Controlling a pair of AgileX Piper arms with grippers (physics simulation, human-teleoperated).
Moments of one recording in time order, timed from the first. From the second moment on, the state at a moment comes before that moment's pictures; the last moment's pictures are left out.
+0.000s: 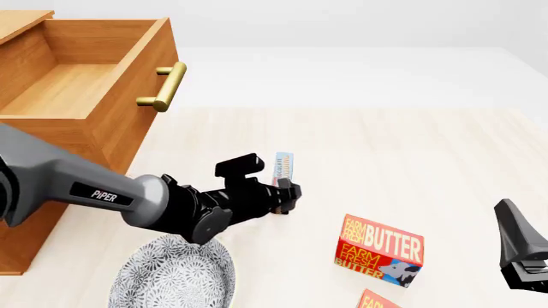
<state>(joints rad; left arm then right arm) -0.72 1.94 -0.84 -0.43 -0.68 0.00 0.03 -0.01 -0.02 0.00</state>
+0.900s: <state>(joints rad) -0.72 1.95 -0.85 -0.45 -0.71 0.00 0.03 -0.01 -0.02 0.00</state>
